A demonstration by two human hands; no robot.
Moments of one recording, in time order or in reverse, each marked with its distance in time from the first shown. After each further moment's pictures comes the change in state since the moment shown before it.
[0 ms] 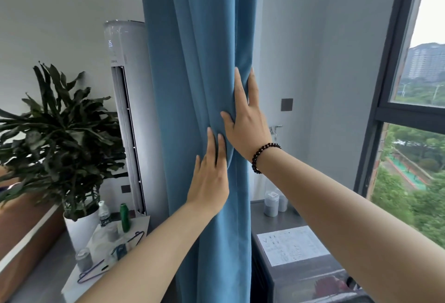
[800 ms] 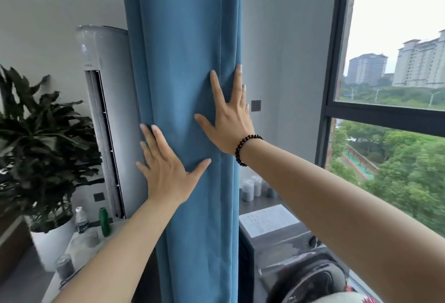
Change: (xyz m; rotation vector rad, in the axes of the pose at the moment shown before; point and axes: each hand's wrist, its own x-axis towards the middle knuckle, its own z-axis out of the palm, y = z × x) left_hand -0.066 -0.008 -0.107 -0.153 0.062 -0.321; right_hand -0.053 -0.082 -0.041 -0.295 0.009 0.018
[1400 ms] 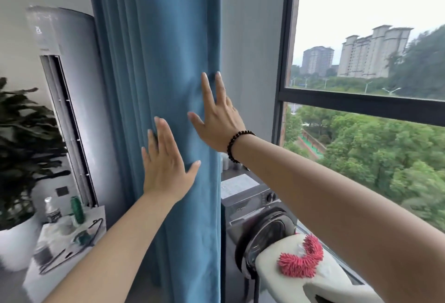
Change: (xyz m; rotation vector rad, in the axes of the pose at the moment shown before) left_hand -0.110 0.018 -0.082 -0.051 -0.098 0.291; right_hand -0.104 -0.080 -0.098 -0.161 -0.105 0.081
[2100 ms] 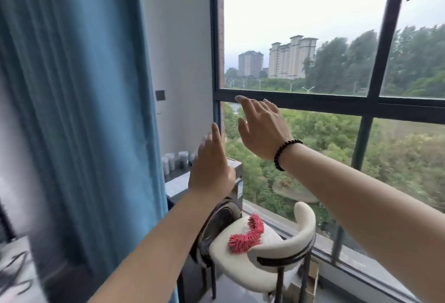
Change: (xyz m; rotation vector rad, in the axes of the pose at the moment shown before) left_hand -0.067 0.185 0.008 -0.294 -0.213 0.335; right_hand -0.141 0.079 -0.160 -0.511 0.102 0.094
